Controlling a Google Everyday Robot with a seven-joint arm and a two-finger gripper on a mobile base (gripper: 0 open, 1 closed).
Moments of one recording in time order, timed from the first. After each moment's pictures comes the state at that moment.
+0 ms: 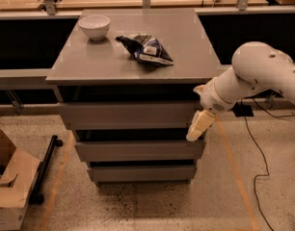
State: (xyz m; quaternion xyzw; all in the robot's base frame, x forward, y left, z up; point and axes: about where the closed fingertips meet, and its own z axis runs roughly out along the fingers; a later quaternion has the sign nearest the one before) arm 0.594 -0.150 0.753 -0.60 0.75 0.08 0.25
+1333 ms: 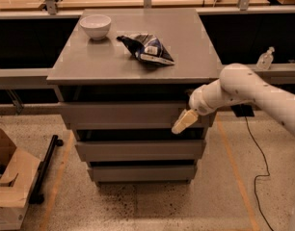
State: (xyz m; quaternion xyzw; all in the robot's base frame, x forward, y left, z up) arm 0.681 -0.134 0.678 -0.55 0.76 0.13 0.32
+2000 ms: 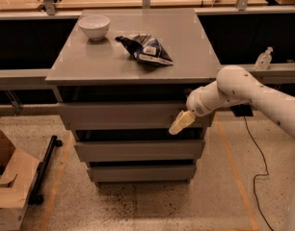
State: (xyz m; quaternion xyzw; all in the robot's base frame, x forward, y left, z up) arm 0.680 -0.123 0.668 -0.54 0.76 0.15 0.31
